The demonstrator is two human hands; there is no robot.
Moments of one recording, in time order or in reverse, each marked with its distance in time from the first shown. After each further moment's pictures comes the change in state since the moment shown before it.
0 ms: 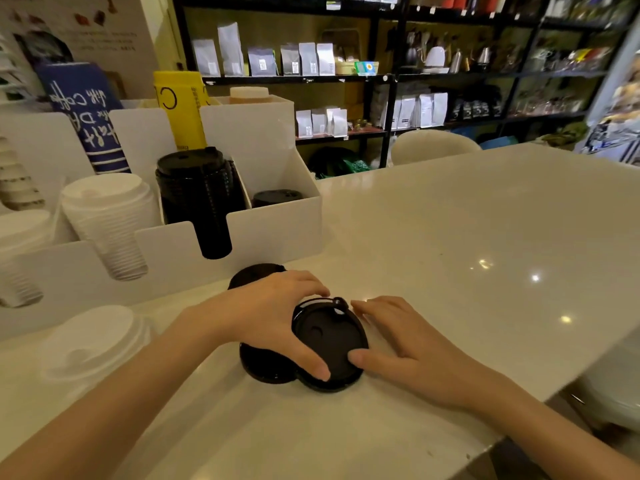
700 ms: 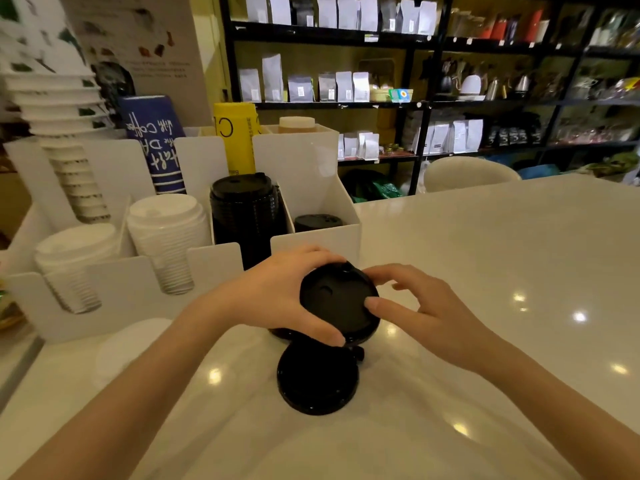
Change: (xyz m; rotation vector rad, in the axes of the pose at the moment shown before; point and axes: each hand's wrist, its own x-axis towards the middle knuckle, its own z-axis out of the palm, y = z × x) left_hand -0.014 -0.019 -0.039 -0.226 0.236 0.008; right_hand 0.055 -0.041 -0.028 0.149 0.174 -0.122
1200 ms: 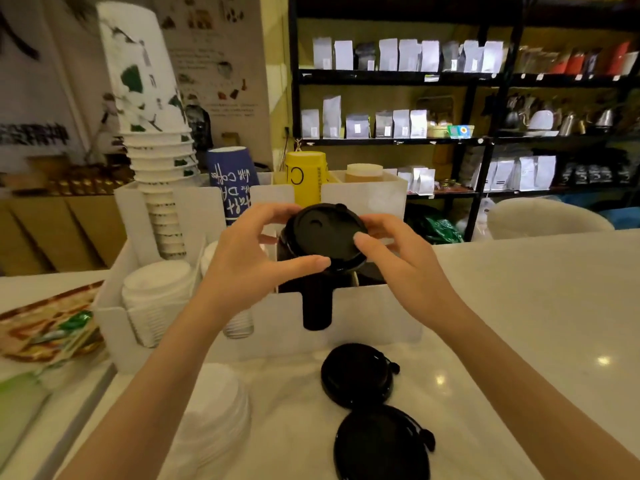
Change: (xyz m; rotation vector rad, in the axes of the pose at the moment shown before) left_hand -0.025 -0.038 -0.074 -0.147 0.834 -0.100; right_hand 0.126 -0.059 0.026 0.250 0.178 -0.223
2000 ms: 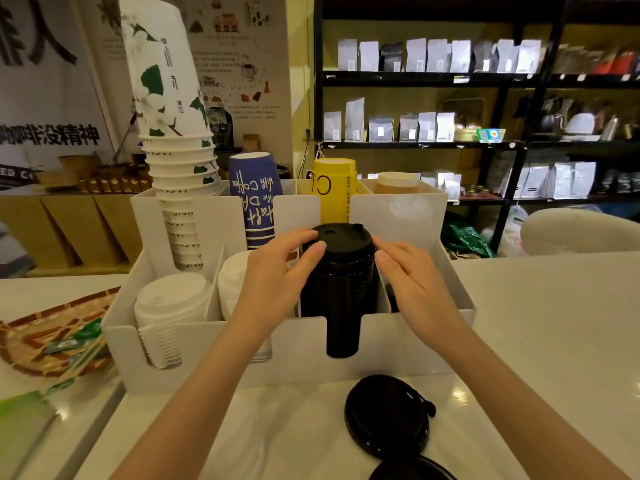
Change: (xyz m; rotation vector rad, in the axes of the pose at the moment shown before) left_hand 0.024 -0.043 0.021 -0.005 0.153 -0.117; right_hand 0.033 0.048 0.031 -0.063 -0.022 0.014
